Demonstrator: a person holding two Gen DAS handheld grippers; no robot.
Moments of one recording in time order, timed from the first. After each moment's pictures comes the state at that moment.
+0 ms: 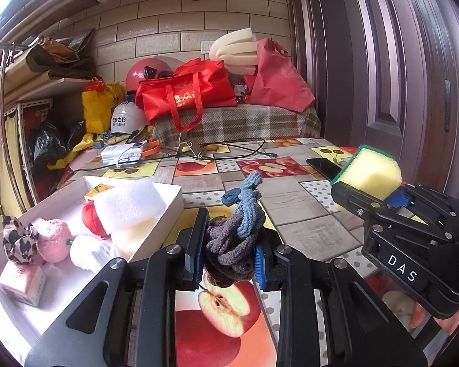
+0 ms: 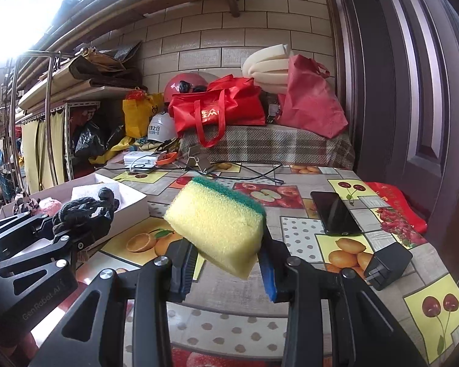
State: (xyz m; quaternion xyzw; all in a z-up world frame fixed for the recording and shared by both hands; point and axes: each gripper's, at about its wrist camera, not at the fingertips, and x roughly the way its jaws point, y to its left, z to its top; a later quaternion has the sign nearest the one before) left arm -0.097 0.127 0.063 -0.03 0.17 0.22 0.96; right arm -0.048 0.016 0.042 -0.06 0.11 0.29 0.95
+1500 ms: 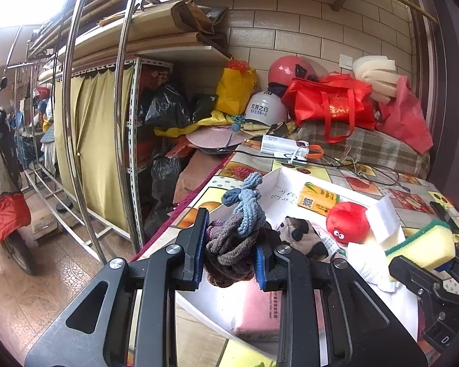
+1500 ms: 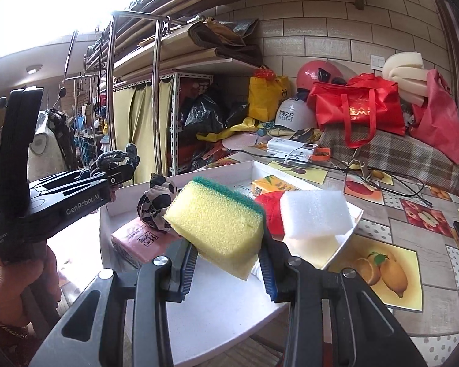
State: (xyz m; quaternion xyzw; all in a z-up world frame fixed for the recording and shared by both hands) left arm -0.260 0.355 0.049 -0.14 0.15 0.41 0.89; right arm -0.131 0.224 0.030 -0.13 0.14 0.49 0.85
